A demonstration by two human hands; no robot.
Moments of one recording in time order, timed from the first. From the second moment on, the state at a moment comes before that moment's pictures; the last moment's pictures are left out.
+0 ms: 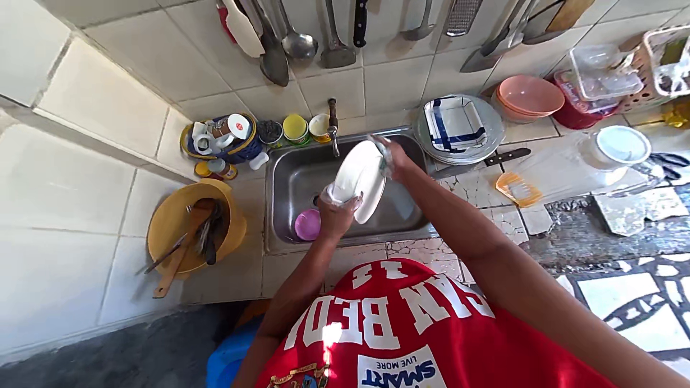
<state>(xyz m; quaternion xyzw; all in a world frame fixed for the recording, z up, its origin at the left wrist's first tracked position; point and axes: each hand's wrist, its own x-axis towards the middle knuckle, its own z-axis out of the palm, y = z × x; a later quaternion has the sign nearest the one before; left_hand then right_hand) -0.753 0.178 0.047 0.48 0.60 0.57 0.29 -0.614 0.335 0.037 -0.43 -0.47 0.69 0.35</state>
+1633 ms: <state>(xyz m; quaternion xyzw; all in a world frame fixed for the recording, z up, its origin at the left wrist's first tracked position) -0.753 0.183 0.012 0.12 0.52 0.64 0.55 -0.616 0.334 -0.027 -0.47 -0.81 0.27 0.24</state>
